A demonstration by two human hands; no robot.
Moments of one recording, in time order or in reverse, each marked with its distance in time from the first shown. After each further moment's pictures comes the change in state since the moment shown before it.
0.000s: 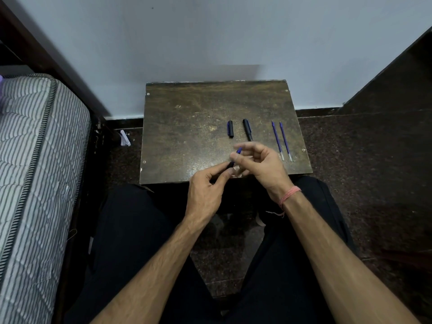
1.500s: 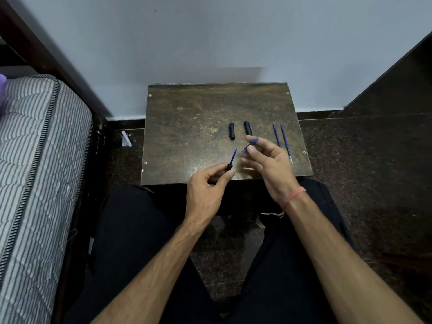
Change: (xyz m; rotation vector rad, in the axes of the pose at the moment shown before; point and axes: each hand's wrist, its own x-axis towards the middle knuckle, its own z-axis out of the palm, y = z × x) left_hand 0.004 -0.011 0.002 0.001 0.101 -0.062; right_hand 0.002 -0.007 -0.003 0.200 0.140 0.028
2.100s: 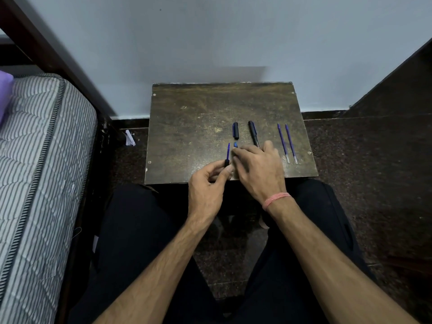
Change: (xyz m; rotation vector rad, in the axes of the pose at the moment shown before) left_hand 0.005 -0.004 0.000 -0.124 0.023 -0.027; right_hand -0.004 0.016 0.022 -1.482 0.107 -0.668
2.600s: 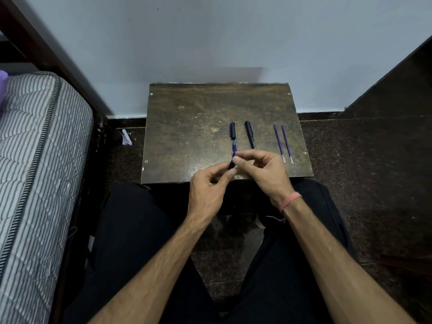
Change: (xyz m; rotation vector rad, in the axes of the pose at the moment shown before) left_hand -0.007 0.010 0.005 -0.023 -0.125 0.065; right_hand -0.009 0.026 -0.001 1.212 -0.205 0.465
